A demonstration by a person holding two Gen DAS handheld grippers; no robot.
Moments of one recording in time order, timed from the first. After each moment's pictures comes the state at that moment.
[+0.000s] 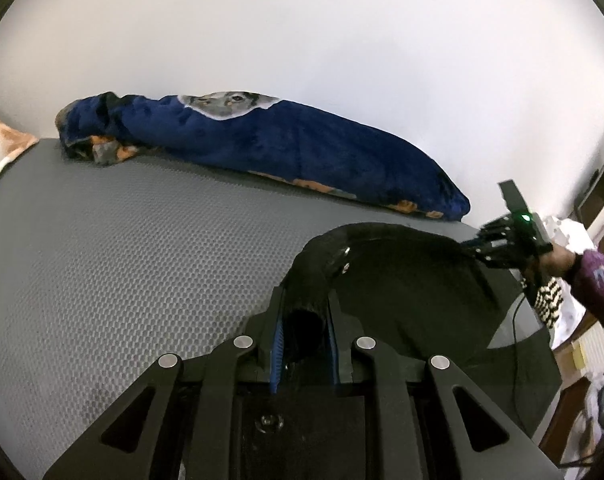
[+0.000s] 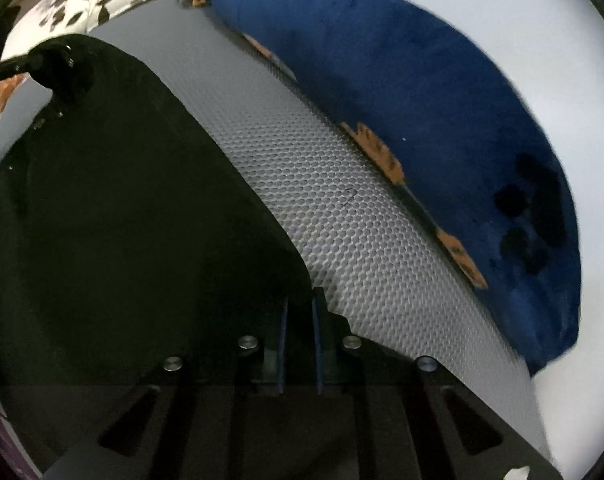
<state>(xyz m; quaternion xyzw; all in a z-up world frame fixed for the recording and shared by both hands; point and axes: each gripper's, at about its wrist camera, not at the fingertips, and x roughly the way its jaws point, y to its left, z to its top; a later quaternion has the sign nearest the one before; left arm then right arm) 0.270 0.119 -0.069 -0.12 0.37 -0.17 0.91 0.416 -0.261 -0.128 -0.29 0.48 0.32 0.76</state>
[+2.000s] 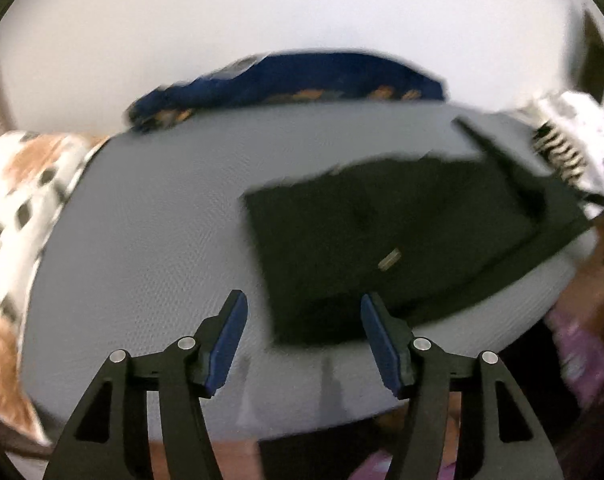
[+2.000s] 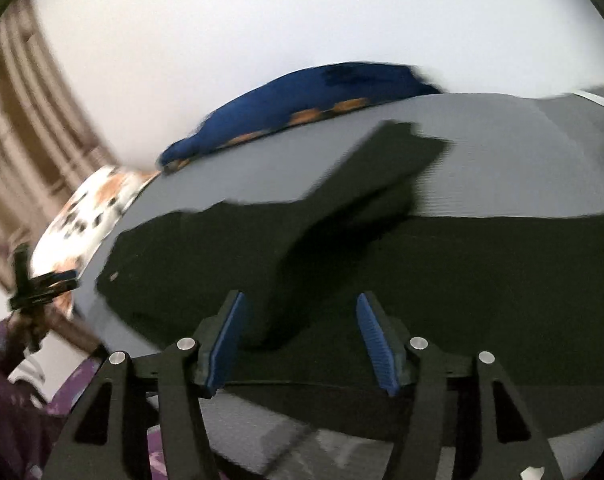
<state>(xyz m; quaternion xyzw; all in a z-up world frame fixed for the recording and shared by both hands) 0.025 0.109 -0.057 0.07 0.41 -0.15 0.90 0.043 -0.421 -0.130 0.15 0.37 0.17 0.90</state>
